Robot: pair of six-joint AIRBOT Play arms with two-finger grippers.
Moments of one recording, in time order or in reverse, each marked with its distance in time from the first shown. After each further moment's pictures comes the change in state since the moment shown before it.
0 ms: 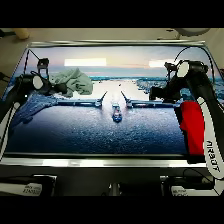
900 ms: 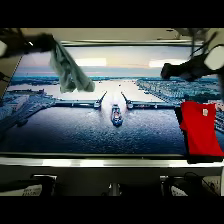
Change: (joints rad) left arm -0.054 0.169 0.434 -0.386 0.003 0.275; right arm 0.000 0.270 0.113 -0.090 -0.183 -0.079
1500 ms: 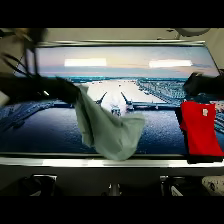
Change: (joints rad) left arm -0.431 0.362 -0.502 0.280 -0.276 -0.182; right arm 0.000 0.285 -0.178 -0.005 0.302 0.070
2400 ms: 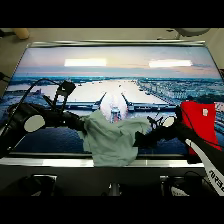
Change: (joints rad) left arm -0.032 0.047 -0.314 0.078 0.020 -0.077; right arm 0.057 -0.362 -0.851 0.671 -0.416 -0.208
